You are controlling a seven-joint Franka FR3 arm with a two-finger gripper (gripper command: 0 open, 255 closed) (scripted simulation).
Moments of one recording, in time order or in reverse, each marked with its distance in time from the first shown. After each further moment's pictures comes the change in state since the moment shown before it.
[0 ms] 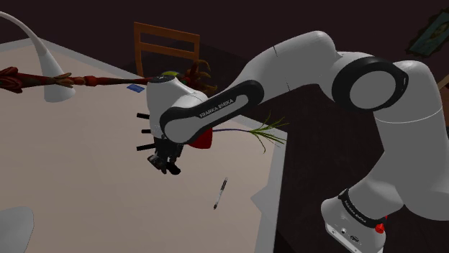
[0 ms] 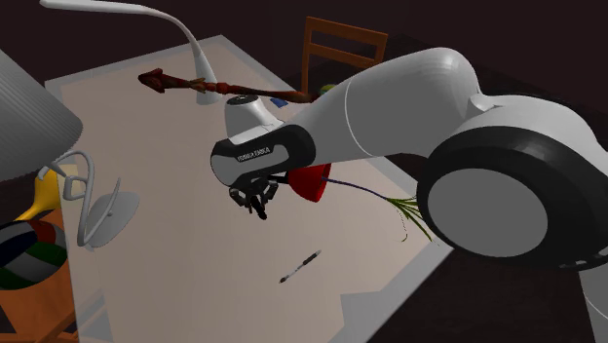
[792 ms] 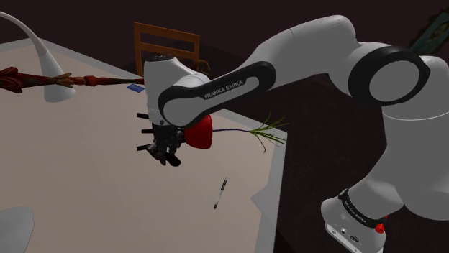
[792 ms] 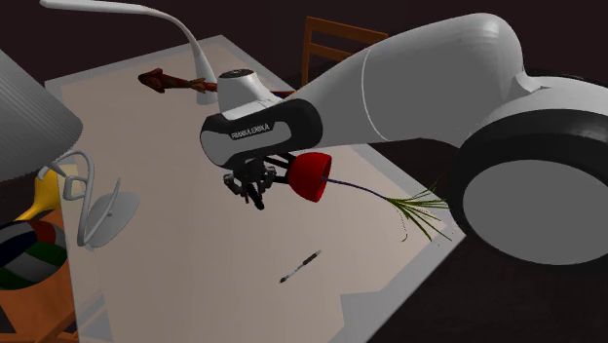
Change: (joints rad) arm -0.012 -0.087 0.017 0.005 0.018 -0.092 0.003
